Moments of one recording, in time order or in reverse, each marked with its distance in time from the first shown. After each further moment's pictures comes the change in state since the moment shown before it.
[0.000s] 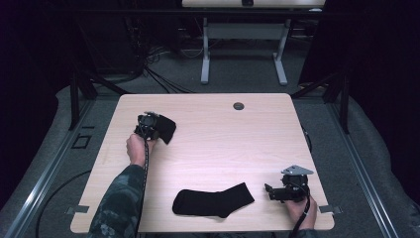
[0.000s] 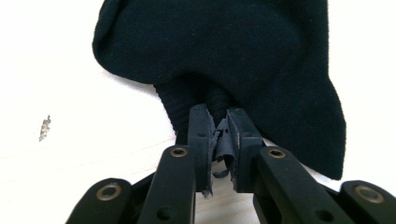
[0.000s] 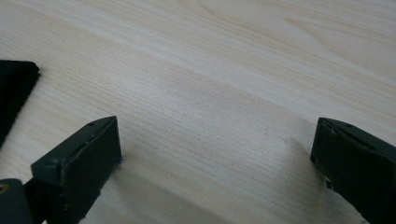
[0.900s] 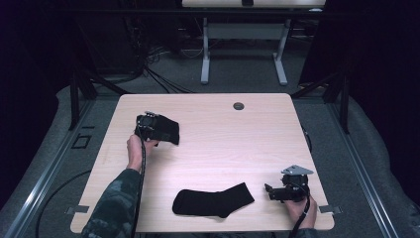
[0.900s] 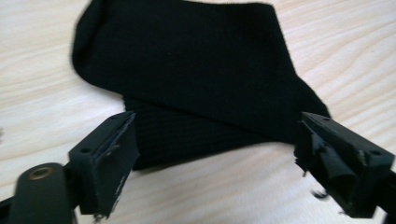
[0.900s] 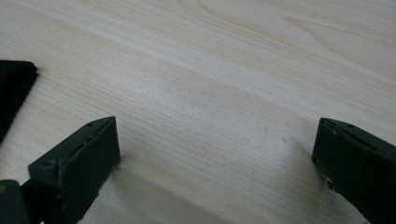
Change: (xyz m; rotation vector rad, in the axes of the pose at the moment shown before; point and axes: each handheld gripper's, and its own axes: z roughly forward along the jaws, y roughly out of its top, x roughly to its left) left arm -0.006 -0.001 -0.006 -0.052 -0.140 -0.005; right arm 0.000 0.000 0.000 0.003 -0.002 0.001
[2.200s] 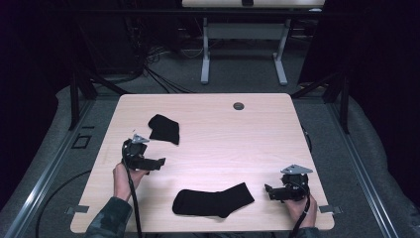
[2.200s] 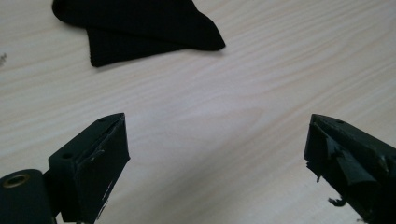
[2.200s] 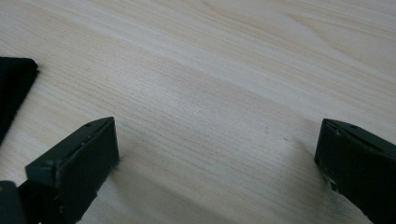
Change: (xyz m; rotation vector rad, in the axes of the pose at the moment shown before) left arm -0.036 -0.080 -0.087 -0.131 -0.064 0.092; right arm -0.001 0.002 0.000 0.019 0.007 -0.004
